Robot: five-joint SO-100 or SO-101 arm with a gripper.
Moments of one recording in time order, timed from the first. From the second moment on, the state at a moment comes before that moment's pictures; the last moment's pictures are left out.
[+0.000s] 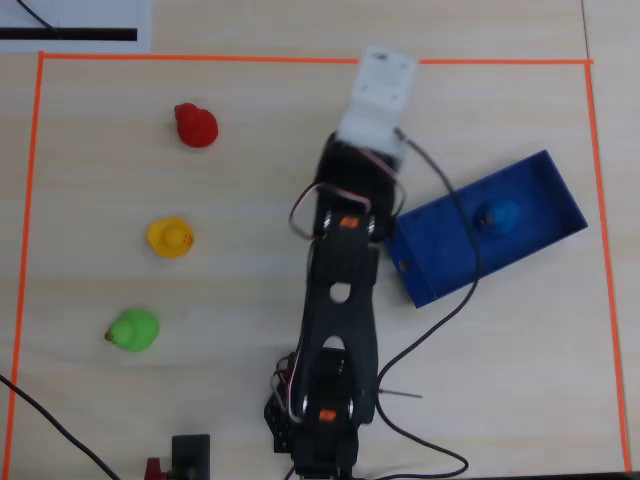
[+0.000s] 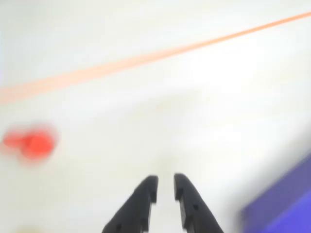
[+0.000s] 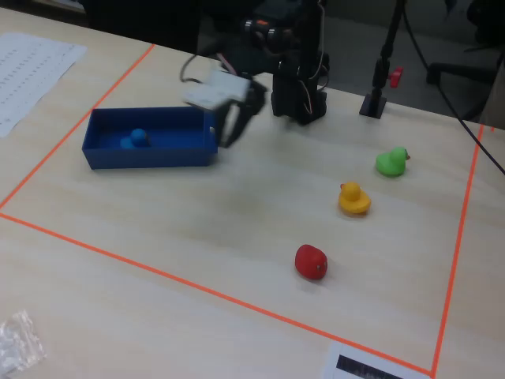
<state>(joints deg) 8.3 124.8 118.8 45.4 -79.3</state>
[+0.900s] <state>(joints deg) -0.3 189.8 178.5 75.8 -88.5</state>
